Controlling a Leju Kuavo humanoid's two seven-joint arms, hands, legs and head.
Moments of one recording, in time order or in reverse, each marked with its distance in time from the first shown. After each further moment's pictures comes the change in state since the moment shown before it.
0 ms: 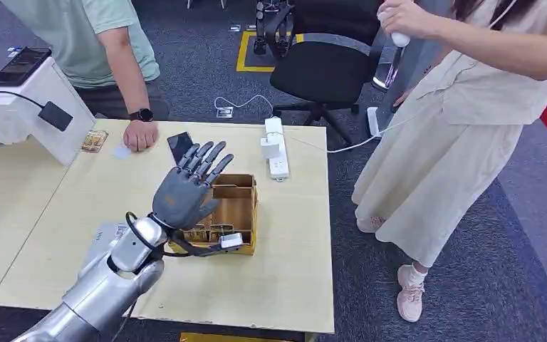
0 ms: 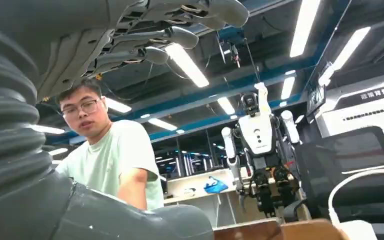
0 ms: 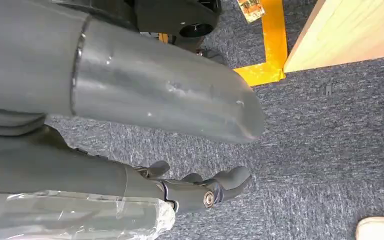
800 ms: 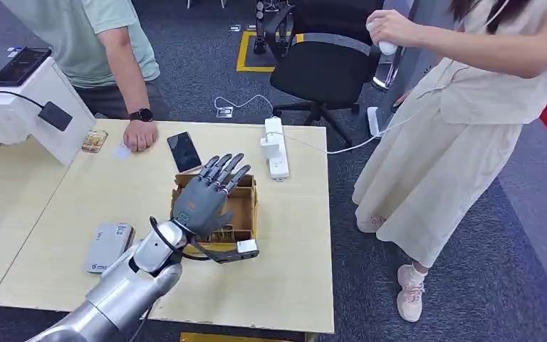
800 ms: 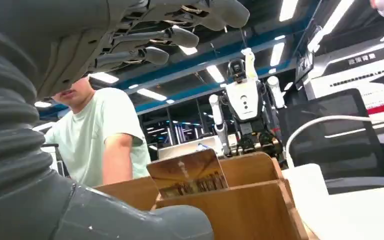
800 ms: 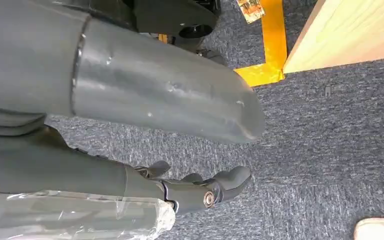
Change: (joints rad) left arm -0.019 -0.088 -0.042 0.148 0.040 -0.021 -0.001; right arm -0.002 0.000 0.004 0.000 0.000 0.000 0.000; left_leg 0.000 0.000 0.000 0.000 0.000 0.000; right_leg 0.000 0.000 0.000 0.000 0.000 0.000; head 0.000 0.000
